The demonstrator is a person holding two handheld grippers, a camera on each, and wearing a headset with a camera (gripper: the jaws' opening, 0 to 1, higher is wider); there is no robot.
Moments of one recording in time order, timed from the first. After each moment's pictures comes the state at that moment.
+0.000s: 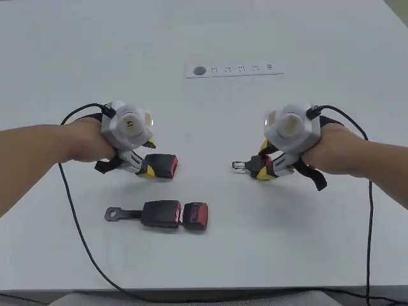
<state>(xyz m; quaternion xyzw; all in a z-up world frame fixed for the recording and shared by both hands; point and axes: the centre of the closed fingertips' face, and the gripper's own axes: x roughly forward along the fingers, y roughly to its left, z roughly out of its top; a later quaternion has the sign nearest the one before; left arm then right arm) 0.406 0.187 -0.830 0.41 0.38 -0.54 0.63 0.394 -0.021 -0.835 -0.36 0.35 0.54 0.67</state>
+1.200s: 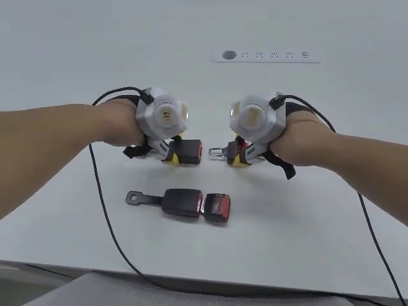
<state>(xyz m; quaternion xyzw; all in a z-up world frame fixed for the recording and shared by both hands) 0.406 0.190 -0.835 0.45 0.38 -0.55 0.60 0.411 0.097 -0.831 -0.42 0.31 0.57 0.64</state>
